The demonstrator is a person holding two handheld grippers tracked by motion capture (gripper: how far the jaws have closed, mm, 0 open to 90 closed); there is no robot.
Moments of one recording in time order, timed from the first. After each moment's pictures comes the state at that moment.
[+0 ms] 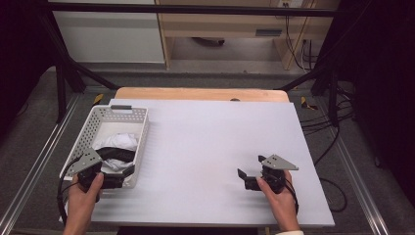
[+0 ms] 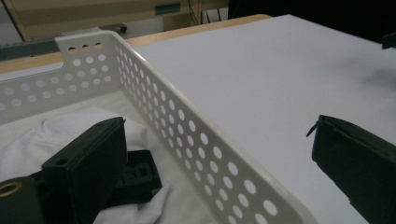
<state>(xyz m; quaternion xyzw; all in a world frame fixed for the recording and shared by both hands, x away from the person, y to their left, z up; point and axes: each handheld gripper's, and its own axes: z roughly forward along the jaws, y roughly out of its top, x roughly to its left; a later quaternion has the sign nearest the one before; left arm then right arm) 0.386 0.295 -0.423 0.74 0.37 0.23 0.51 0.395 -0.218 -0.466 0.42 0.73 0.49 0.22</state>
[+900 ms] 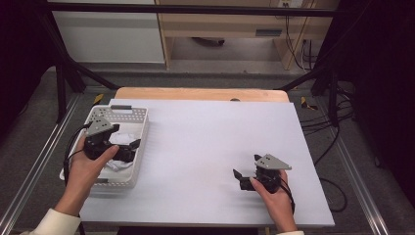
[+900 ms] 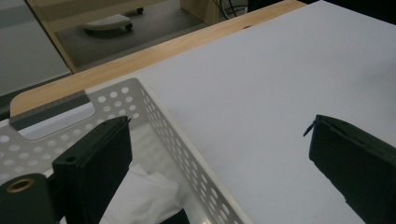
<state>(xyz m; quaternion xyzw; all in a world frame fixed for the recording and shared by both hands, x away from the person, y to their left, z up) 0.445 0.270 -0.358 0.78 0.39 0.25 0.43 0.395 -0.204 -0.464 0.40 0.75 0.46 0.24</state>
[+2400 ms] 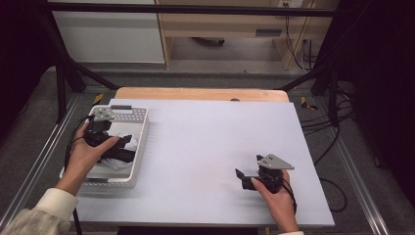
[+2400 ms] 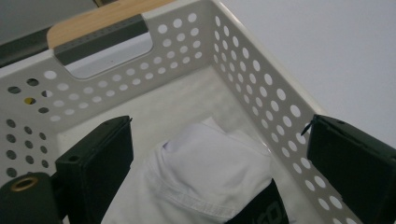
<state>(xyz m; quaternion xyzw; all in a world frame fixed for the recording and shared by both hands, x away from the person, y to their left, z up) 0.496 0.299 -0.391 0.80 0.45 0.23 0.32 0.396 -0.210 -0.465 0.42 0.75 0.46 0.23</state>
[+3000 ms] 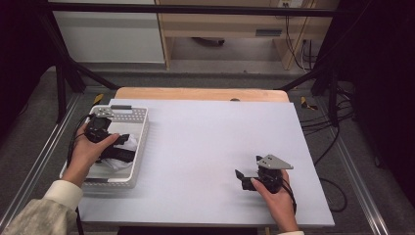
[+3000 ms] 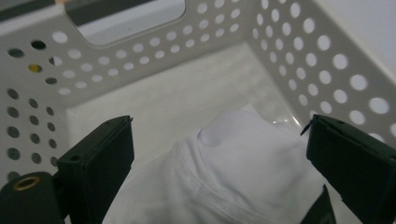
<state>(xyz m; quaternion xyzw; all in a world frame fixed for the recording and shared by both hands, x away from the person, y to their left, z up) 0.523 0.314 -0.412 0.79 0.50 0.21 0.28 0.398 -0.210 -0.469 0.42 0.75 0.46 0.23</state>
